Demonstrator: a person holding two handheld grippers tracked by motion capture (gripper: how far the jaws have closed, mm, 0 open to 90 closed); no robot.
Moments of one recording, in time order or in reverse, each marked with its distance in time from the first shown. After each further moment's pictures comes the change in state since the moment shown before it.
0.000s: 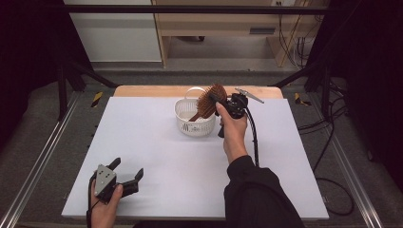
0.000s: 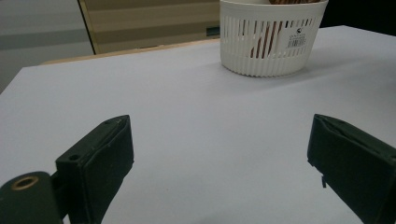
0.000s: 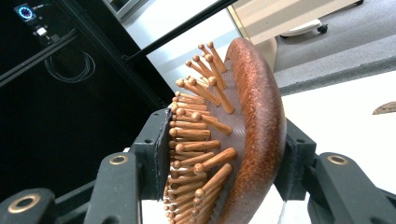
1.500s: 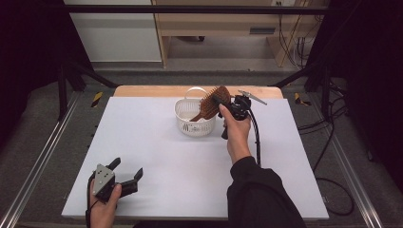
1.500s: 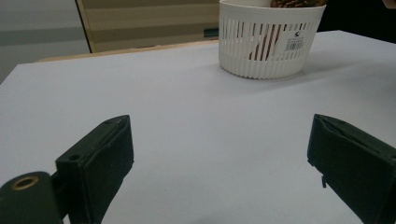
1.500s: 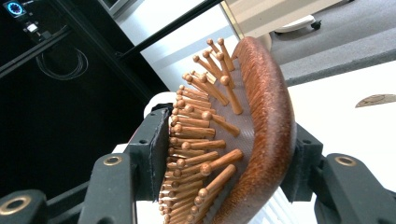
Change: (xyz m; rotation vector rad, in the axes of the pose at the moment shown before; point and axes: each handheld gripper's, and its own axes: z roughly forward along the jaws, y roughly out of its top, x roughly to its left) left arm 0.003 0.000 0.000 -0.005 -0.015 -0.023; right arm -0.014 -0.003 -0.003 0.011 -0.019 0.006
